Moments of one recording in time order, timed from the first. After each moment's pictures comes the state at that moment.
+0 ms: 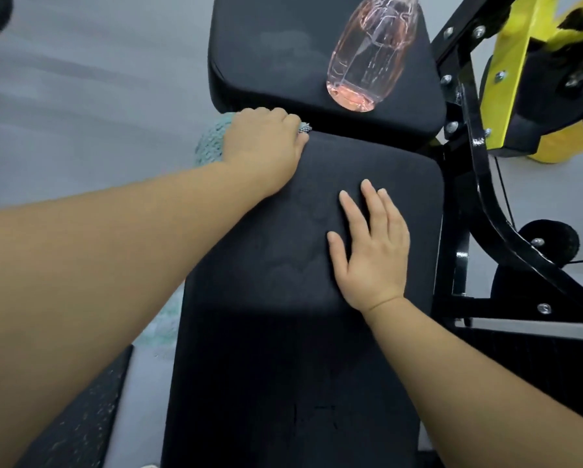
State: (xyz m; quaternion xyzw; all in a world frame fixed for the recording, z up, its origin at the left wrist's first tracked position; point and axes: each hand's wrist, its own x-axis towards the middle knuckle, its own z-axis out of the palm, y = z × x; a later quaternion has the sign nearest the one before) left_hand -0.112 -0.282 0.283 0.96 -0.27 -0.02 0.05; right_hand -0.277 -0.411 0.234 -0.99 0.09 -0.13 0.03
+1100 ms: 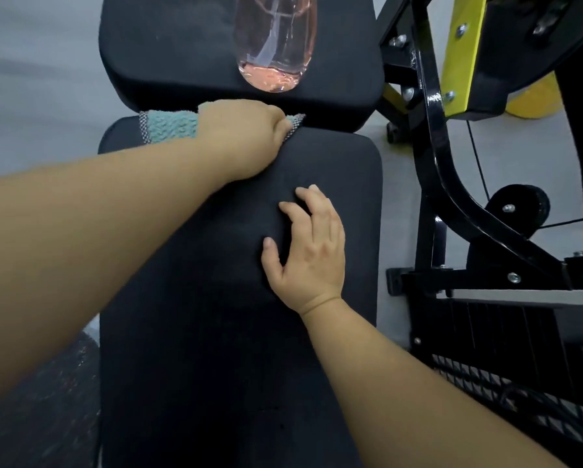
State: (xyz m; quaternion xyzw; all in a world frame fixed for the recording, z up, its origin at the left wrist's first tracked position) left_hand -0.116 -0.353 0.297 0.93 -0.34 -0.09 0.06; right_hand -0.281 -0.413 0.227 -0.95 0.09 -0.23 0.20
